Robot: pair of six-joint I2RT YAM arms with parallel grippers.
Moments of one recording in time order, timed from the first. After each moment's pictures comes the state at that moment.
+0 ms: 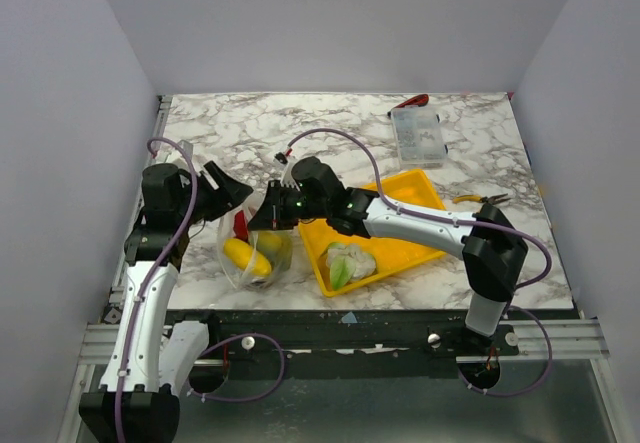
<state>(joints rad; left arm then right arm) 0.02 0.79 0.84 -0.51 0.43 -0.63 1.03 1.80 1.37 0.03 -0.30 0.89</state>
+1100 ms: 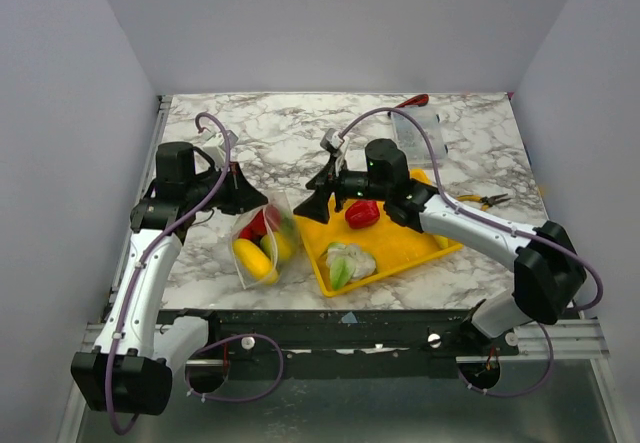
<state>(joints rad) -0.07 0.99 1.00 -0.63 0.75 -0.24 0.77 1.52 1.07 0.21 -0.58 0.16</state>
